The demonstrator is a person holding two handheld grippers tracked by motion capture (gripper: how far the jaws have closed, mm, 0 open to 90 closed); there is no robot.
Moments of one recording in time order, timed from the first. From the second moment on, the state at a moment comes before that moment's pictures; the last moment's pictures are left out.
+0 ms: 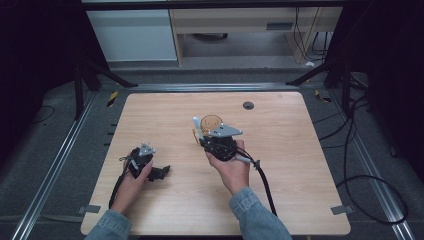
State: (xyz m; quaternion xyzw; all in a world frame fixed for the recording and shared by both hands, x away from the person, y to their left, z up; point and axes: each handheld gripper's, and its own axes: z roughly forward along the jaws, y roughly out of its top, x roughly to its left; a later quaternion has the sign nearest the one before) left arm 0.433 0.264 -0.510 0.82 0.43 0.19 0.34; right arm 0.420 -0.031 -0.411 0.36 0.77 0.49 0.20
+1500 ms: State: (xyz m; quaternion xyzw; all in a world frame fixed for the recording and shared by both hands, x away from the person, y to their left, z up) left arm 0.433 0.264 -0.510 0.82 0.43 0.19 0.34; right arm 0.434 -0.013 -0.396 0.37 0.65 0.59 0.30
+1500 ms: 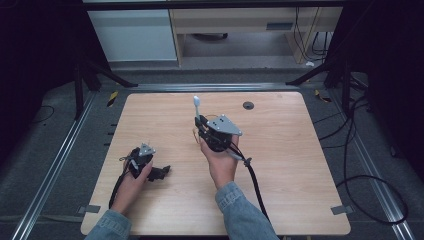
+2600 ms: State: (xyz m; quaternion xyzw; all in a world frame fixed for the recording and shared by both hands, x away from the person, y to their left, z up) left arm 0.433 0.264 -0.510 0.82 0.43 0.19 0.34; right arm 0.469 0.001 -0.414 0.37 0.60 0.62 0.35
